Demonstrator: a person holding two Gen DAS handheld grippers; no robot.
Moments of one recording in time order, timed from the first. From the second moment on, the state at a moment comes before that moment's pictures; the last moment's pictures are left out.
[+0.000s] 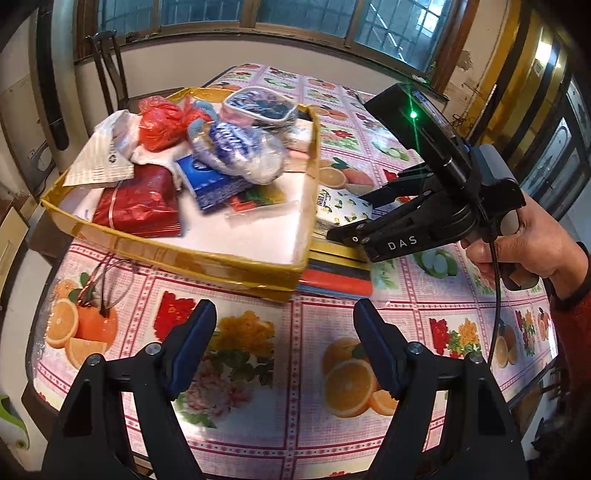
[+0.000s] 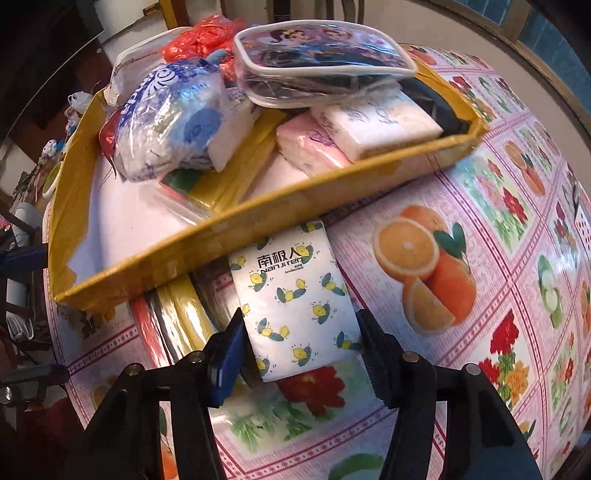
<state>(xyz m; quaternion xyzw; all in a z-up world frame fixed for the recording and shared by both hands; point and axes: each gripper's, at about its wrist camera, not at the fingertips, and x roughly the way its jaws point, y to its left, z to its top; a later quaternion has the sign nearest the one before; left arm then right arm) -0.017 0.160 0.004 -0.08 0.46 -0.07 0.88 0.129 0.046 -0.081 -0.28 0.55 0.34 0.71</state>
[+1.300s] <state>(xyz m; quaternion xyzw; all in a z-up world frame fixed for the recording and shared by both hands) 0.077 0.077 -0.053 -0.20 0.57 0.26 0.76 0.051 -0.126 -0.098 -0.26 0.52 0.39 0.71</state>
